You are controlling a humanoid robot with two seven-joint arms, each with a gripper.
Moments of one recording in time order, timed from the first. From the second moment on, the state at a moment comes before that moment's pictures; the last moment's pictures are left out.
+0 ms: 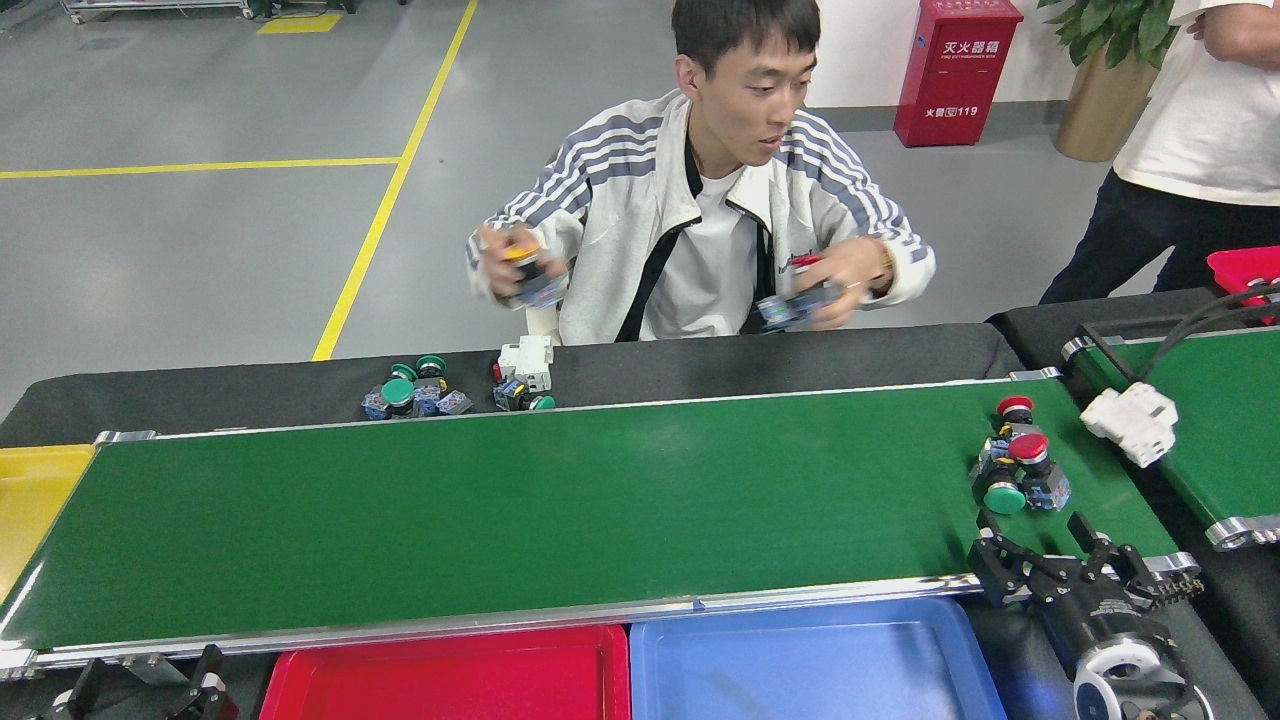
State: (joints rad) left arm 0.26 -0.01 0.59 -1.72 -1.46 -0.45 -0.12; right arm -0.13 -0.16 -0.12 -1.35 1.23 -0.15 0.18
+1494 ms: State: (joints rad) left arm 0.24 0.01 0.59 -1.71 -1.46 -0.45 -0.12; right arm -0.25 -0.13 0.12 -1.34 1.22 -0.28 0.19
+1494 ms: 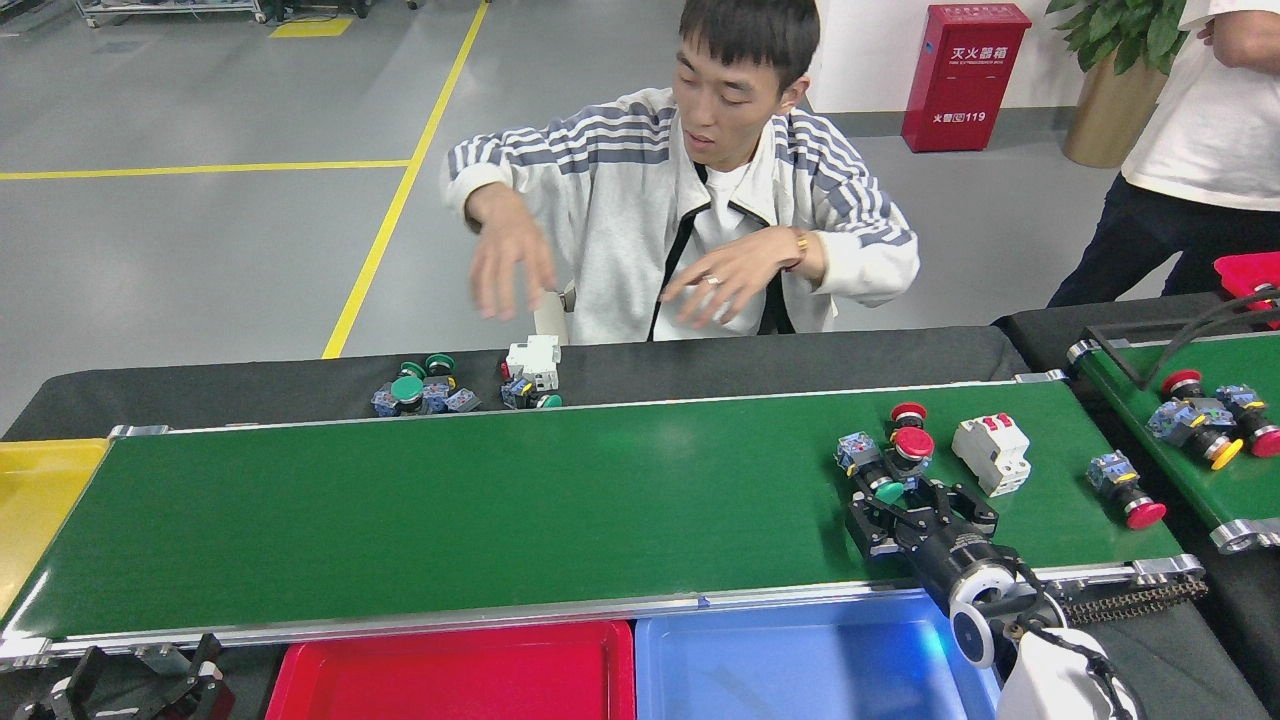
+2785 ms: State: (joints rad) left arm 0.23 0.04 0.60 -1.69 -1.46 -0.45 -0.12; right arm 0.21 0.02 -0.03 -1.73 1.30 0.02 0.06
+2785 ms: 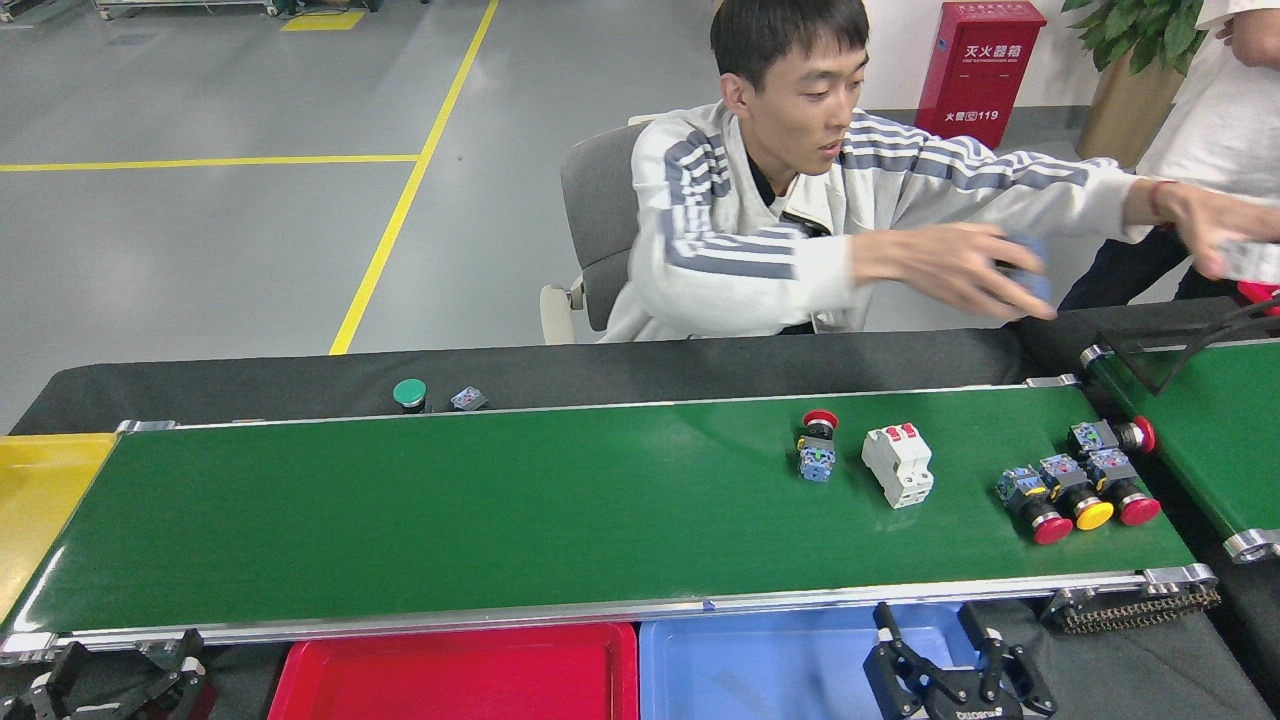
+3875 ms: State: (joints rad) left arm 0.22 0.04 0.59 -1.69 -1.46 -0.44 -0.12; right arm -0.31 0.03 0.29 -1.23 1.34 0.06 0.15
